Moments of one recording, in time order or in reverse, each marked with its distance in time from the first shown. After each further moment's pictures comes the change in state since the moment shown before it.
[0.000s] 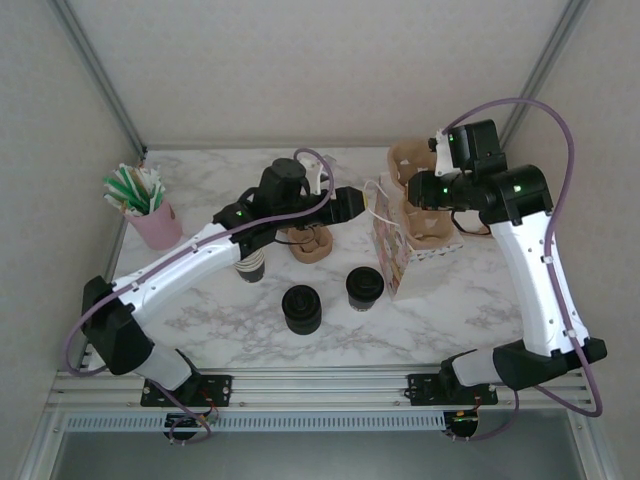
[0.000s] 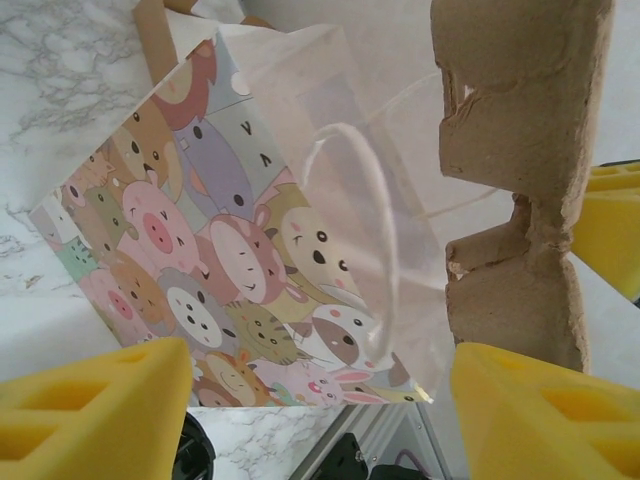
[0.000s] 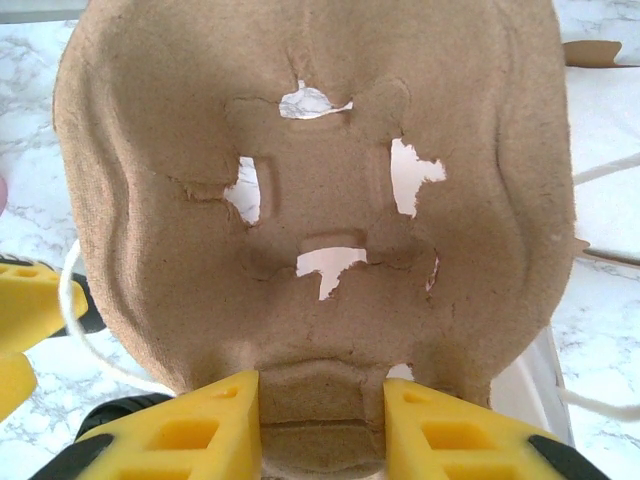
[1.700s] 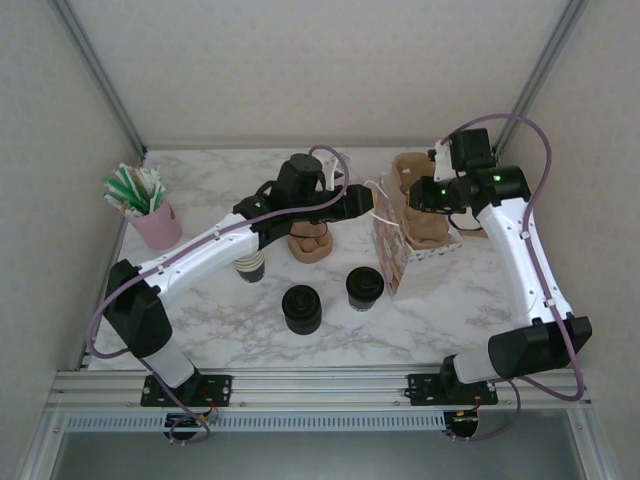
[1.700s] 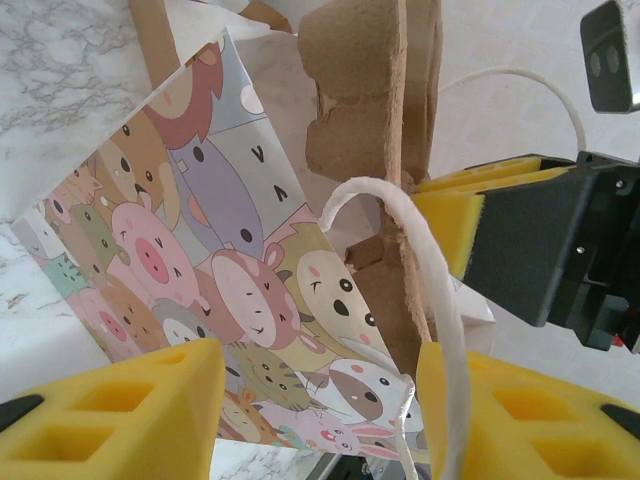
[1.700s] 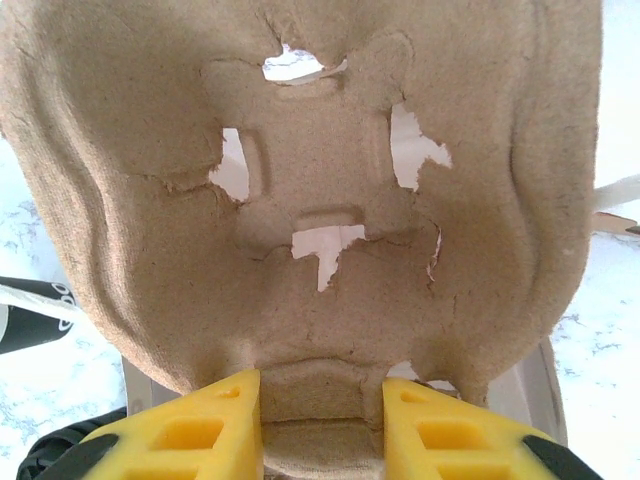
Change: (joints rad) left arm 0.000 0.126 0.084 0.017 0.023 0.000; right arm -0.149 0.035 -0.248 0.171 -0.138 -0.068
